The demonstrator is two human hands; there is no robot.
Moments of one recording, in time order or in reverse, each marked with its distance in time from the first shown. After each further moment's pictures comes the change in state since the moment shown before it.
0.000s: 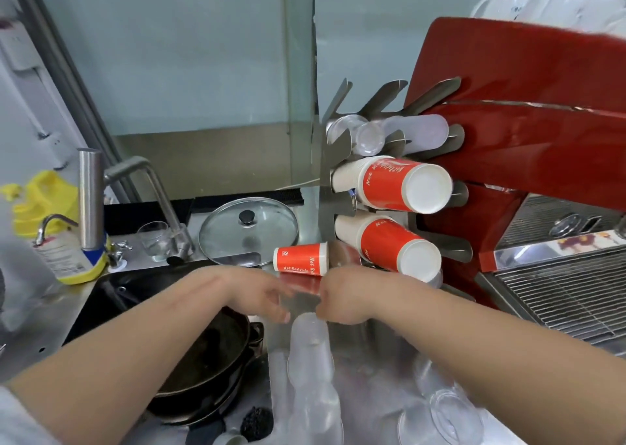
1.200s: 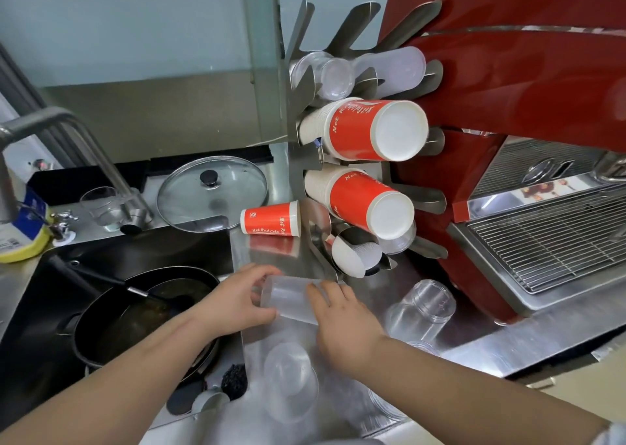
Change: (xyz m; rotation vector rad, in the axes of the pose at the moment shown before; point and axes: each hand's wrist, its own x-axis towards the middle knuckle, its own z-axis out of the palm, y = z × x) left_hand 0.051 -0.001 0.107 -0.549 0.512 0.169; right_hand 0.002 0.023 0.151 0.117 0.332 0.041
